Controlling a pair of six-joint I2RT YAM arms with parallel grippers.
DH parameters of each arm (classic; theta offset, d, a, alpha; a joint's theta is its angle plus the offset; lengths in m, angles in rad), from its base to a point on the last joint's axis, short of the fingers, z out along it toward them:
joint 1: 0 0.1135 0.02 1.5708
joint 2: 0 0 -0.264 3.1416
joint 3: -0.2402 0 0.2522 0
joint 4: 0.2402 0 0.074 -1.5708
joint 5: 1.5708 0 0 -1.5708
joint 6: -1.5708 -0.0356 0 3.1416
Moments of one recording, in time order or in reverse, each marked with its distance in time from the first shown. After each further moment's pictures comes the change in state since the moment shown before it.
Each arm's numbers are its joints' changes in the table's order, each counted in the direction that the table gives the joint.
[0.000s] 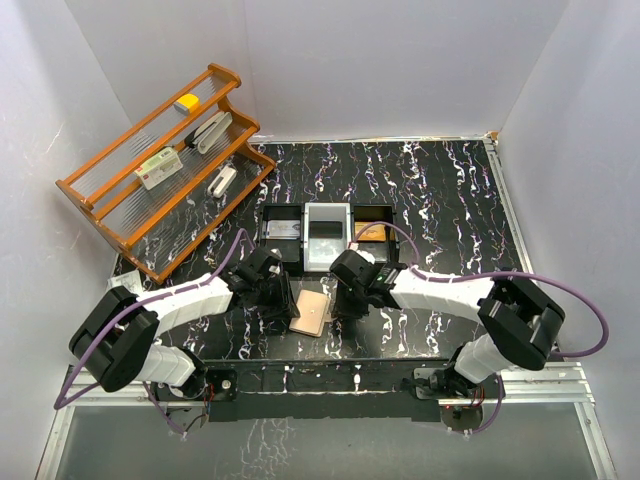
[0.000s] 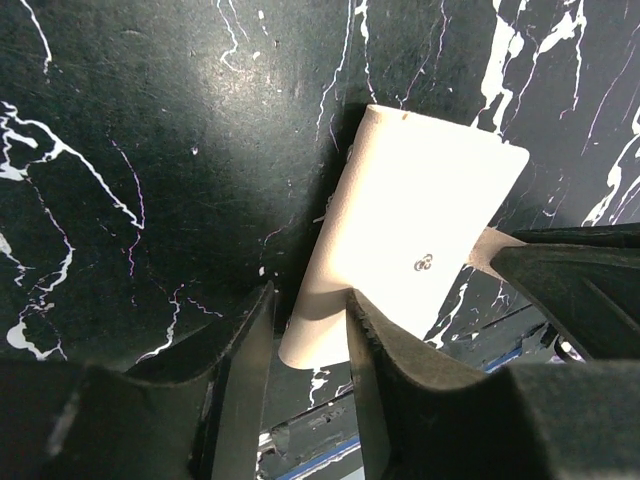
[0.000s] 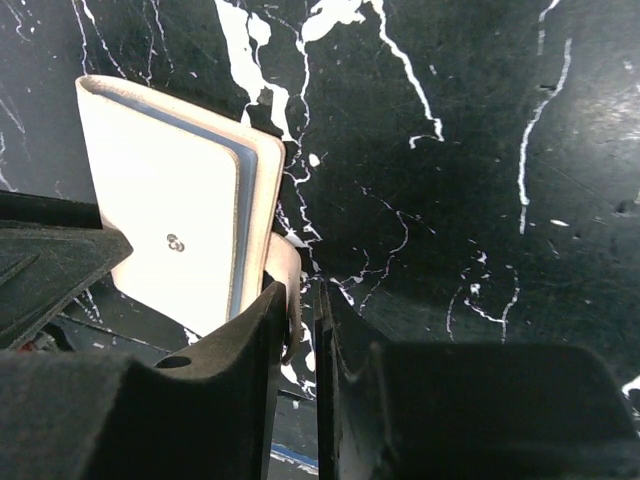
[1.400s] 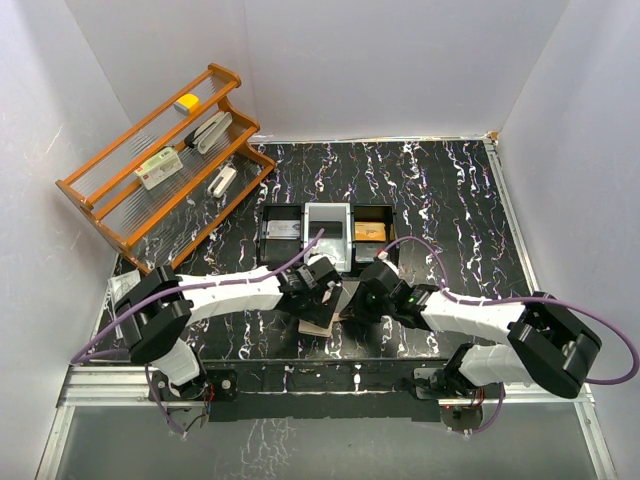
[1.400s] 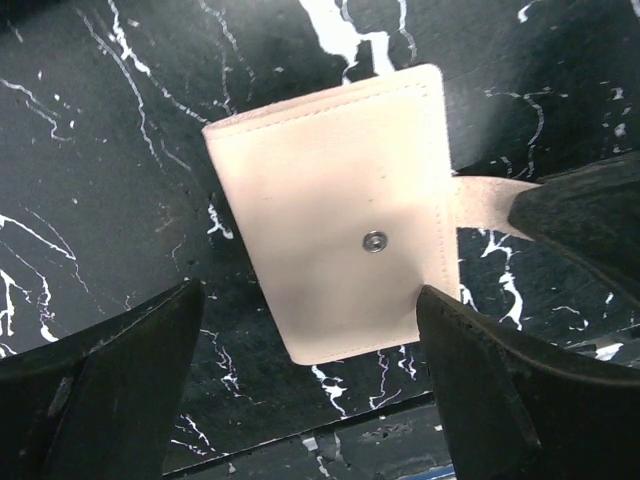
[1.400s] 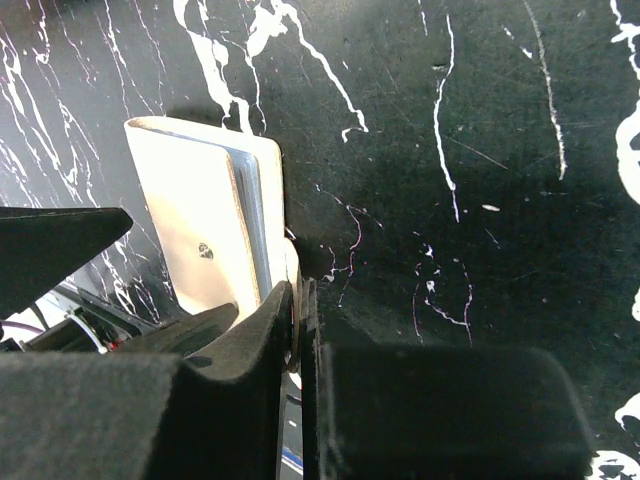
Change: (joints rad) left arm -0.358 -0.237 -0.373 0.314 -0.394 -0.255; right arm -0.079 0.215 0.326 -0.336 -0.050 -0.143
